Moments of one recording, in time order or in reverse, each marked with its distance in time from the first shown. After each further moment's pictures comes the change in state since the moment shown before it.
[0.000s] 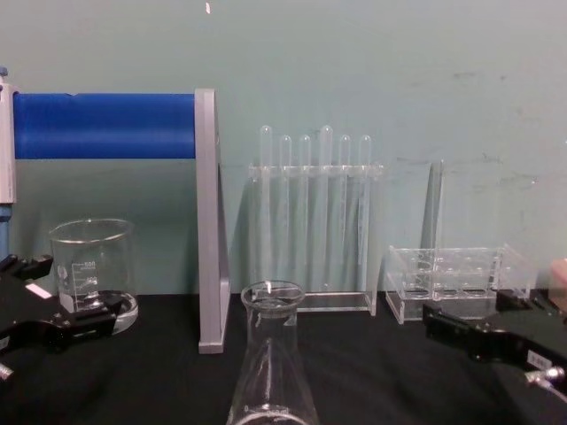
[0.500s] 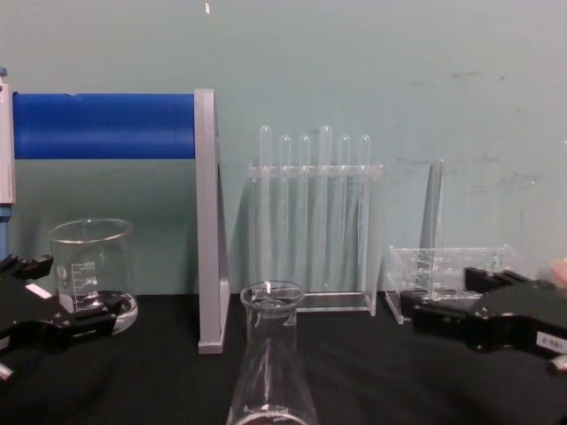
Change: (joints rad) left arm 0.000 0.000 0.000 0.000 0.000 0.000 0.000; right arm 0.002 0.155 -0.054 -0.119 0.085 0.034 0.212
